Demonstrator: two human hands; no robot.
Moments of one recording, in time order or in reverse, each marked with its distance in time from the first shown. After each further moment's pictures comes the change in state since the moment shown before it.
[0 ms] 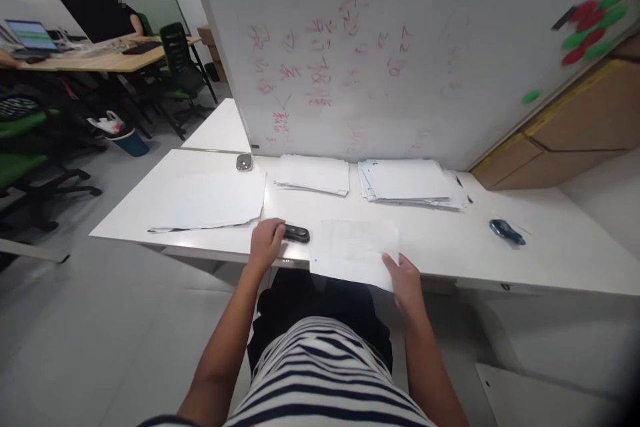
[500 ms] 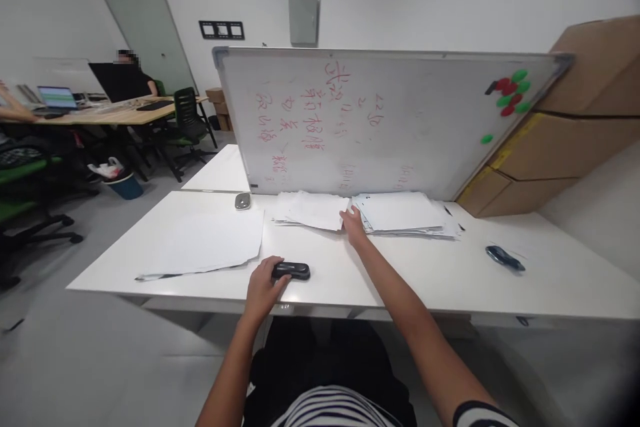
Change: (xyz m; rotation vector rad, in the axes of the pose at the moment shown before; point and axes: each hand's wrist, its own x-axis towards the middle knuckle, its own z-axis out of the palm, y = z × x) left_hand -0.012 -0.020 0.002 -0.063 -0.068 -0.032; right_hand 0.164 -0.055 0.162 -0.132 -0.036 -0.332
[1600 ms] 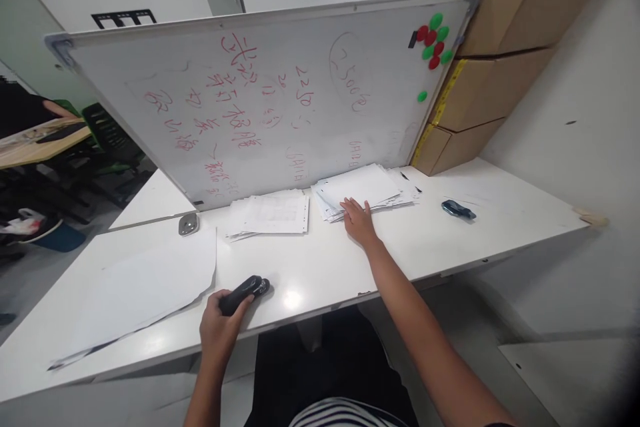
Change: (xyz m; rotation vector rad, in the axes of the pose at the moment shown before) left_hand 0.005 0.023 0.002 0.107 0.076 -0.512; right_hand 0.018 0.069 -0.134 -0.767 0.044 -0.481
